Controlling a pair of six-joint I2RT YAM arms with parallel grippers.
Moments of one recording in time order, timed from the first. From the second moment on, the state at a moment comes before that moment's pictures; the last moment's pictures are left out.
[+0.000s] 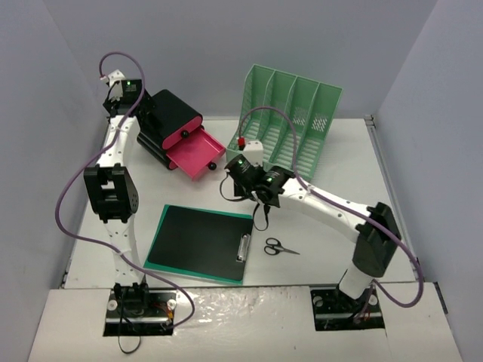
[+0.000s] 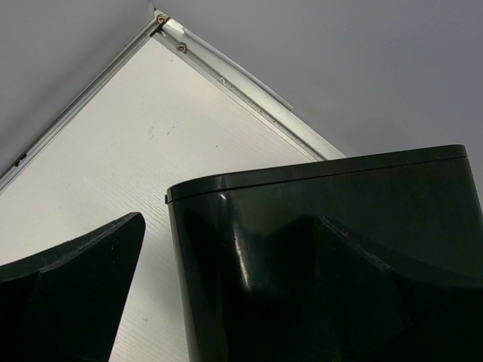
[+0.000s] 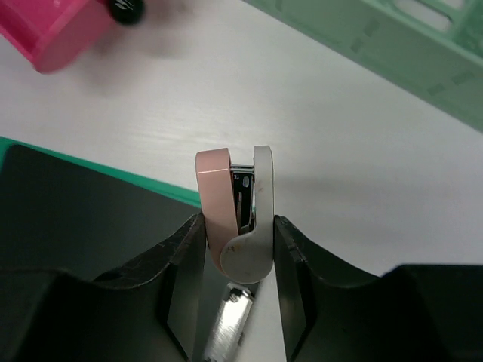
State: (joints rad) left arm 0.02 2.19 2.13 -0.52 -0.40 -0.50; right arm 0.91 1.64 1.38 -0.64 0.49 0.66
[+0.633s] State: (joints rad) left arm 0.02 2.17 2.11 -0.53 -0.40 -0.49; right arm 0.76 2.30 2.16 -0.54 0.32 0.41
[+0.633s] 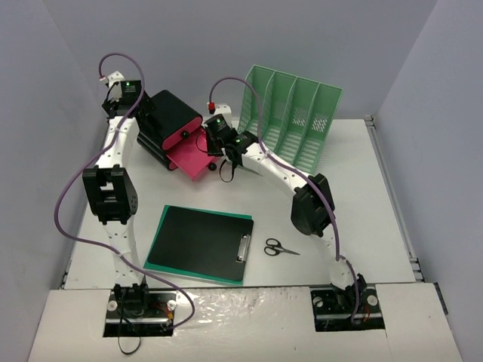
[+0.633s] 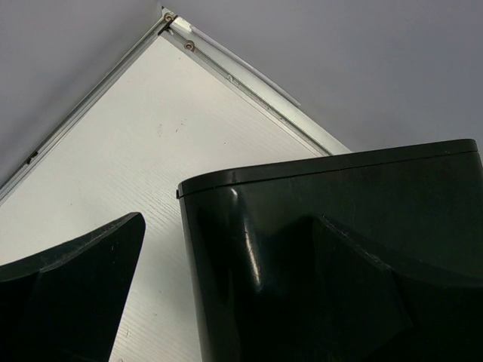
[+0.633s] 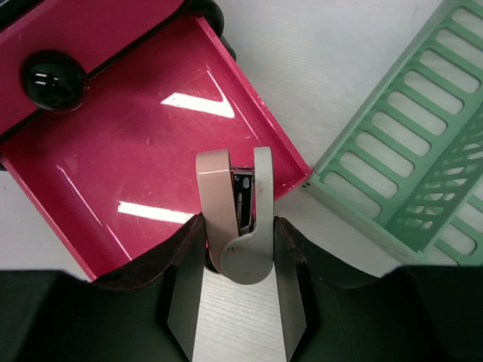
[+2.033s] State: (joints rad) left arm 0.02 2.17 2.11 -0.54 -0.42 -0.48; right arm 0.77 2.50 2.30 -0.43 0.02 0.36
